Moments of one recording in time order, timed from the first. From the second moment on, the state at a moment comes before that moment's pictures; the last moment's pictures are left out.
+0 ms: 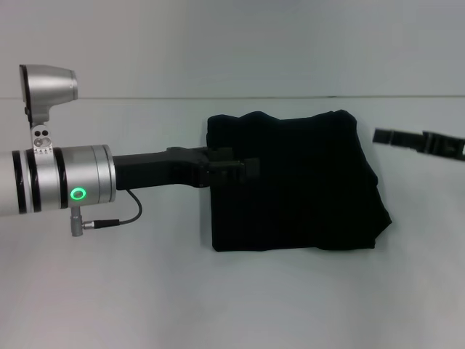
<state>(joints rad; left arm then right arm) -0.64 -2.14 0.76 0.69 1.92 1.43 -1.82 0.62 2.01 -0.55 -0.62 -2.07 -1.28 1.99</state>
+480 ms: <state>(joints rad) -0.69 -2.13 0.74 0.70 1.91 1.39 -1.84 0.65 1.97 -0.55 -0.63 -1.97 -1.26 1.85</state>
